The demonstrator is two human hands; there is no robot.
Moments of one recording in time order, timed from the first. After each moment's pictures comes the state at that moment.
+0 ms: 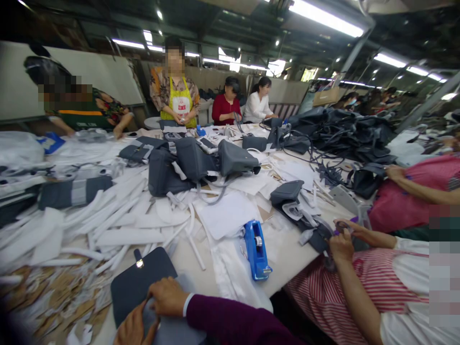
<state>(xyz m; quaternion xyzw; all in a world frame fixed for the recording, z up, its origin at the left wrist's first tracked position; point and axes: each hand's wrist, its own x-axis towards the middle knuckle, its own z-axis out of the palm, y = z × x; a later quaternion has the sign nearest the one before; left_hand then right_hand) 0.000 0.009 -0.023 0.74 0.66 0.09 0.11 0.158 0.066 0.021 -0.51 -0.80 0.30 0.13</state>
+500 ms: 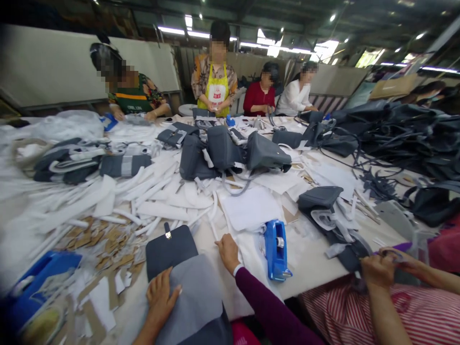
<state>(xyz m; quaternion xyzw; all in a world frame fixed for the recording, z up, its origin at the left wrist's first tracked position) 0.013 -0.002 0.003 0.73 0.67 0.08 0.14 0.276 0.063 0.012 -0.78 -0.57 0.20 0.17</state>
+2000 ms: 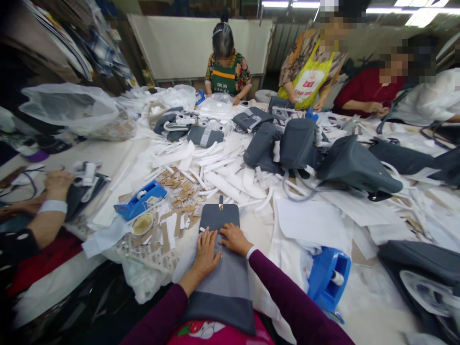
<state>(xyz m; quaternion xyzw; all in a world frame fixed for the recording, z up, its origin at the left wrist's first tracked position) 0.022 -0.024 0.023 0.72 0.68 0.12 0.13 0.167 0.084 0.039 -0.36 -0.89 0.27 0.00</state>
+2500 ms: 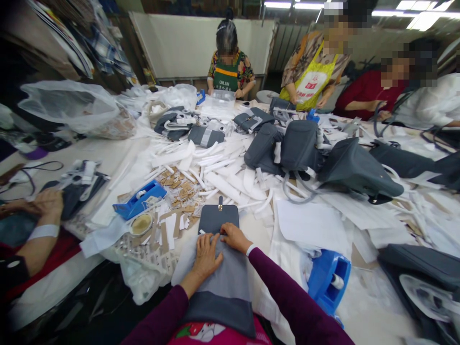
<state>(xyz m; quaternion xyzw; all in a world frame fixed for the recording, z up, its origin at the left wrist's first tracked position) 0.032 -0.023 0.031 0.69 0.71 0.12 0.11 0.162 0.098 0.035 -0.41 -0.87 0.28 0.02</state>
